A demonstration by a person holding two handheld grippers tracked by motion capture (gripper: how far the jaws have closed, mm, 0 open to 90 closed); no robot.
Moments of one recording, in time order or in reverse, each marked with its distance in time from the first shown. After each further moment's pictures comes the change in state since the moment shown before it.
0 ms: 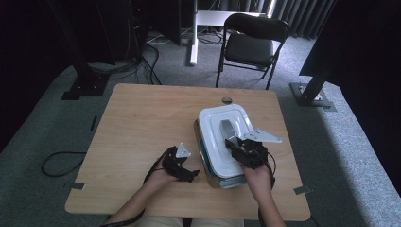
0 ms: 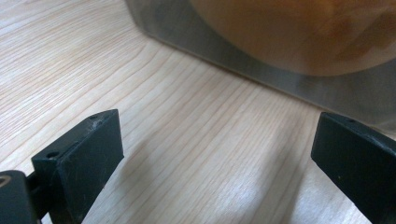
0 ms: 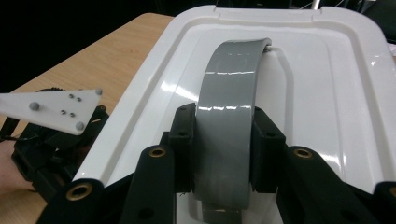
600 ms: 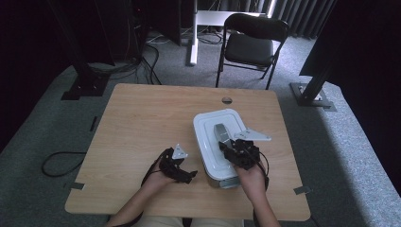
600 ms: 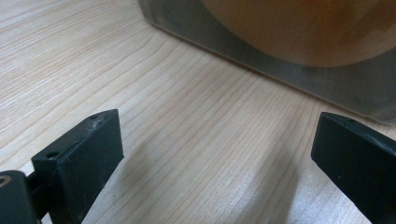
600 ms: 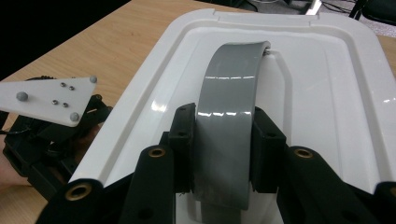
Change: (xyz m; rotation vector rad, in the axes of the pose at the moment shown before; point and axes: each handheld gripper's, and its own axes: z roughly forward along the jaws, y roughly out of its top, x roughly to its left) left arm 0.000 -0.007 -0.007 -0.016 0.008 -0.025; right arm 0.016 0.003 0.012 0.074 -0.010 -0.007
